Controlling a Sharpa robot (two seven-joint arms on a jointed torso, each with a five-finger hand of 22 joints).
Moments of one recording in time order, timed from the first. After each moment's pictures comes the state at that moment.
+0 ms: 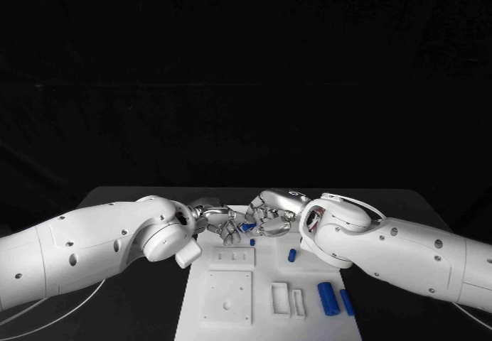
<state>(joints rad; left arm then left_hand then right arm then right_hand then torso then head) 1.48 -0.69 -0.18 1.43 -0.43 -0.07 -0.20 0.85 -0.02 0.35 -0.13 0.13 0.91 0.12 0.43 0.33 1.31 0.01 0.43 0.28 1.09 -0.04 0.86 0.53 0.07 0.87 -0.11 0.72 1.31 1.32 -0.65 -0.01 1.47 -1.44 -0.23 -0.09 1.00 -0.13 0.62 -0.22 0.10 1.00 0.09 0.34 0.46 1.12 -0.01 1.18 1.09 1.31 -0.12 1.23 1.04 0.18 1.28 -0.08 1.01 1.31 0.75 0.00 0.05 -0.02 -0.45</state>
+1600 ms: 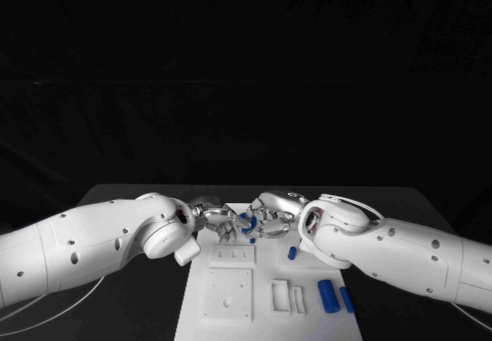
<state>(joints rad) 1.48 -0.69 -0.18 1.43 -0.47 -0.06 -0.21 0.97 0.00 0.61 -0.20 0.05 1.00 0.11 0.50 0.34 1.39 -0.04 0.52 0.35 1.18 -0.09 0.97 0.54 0.05 0.94 -0.13 0.84 1.30 1.31 -0.64 -0.01 1.46 -1.44 -0.22 -0.09 1.00 -0.13 0.62 -0.22 0.10 1.01 0.09 0.33 0.46 1.12 -0.01 1.18 1.09 1.31 -0.12 1.23 1.04 0.18 1.28 -0.08 1.01 1.31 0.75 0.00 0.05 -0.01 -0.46</state>
